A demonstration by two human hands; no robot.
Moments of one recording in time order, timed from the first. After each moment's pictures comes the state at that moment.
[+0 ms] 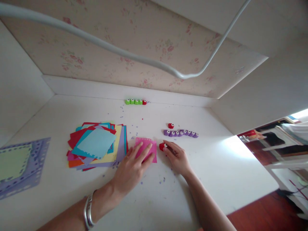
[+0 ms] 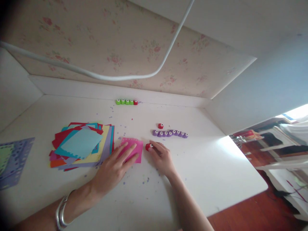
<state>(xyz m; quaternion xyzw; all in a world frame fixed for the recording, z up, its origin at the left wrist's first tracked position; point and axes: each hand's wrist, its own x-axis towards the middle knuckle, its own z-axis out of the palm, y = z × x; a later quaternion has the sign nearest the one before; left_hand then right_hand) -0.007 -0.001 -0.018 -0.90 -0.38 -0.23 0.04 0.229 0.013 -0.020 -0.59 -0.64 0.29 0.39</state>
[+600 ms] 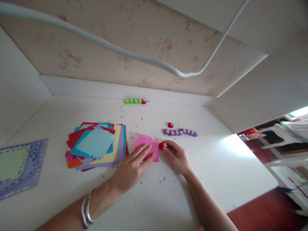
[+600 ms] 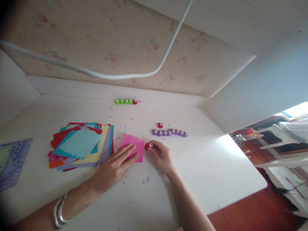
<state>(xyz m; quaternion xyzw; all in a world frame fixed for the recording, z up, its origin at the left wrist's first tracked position) -0.009 0.005 -0.023 -0.91 -0.31 -0.27 -0.02 0.230 0.013 -0.025 -0.59 -0.61 0.35 0.41</state>
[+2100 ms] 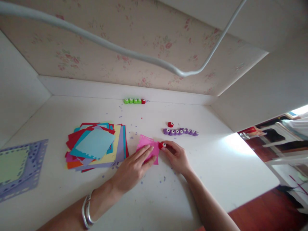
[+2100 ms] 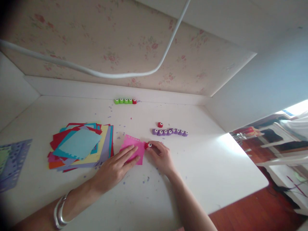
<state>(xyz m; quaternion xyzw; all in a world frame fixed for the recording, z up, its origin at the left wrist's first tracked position) -0.008 0.006 -0.022 -0.92 -0.28 -0.26 0.00 0.227 0.013 -0.023 -0.57 -0.63 0.33 0.41</state>
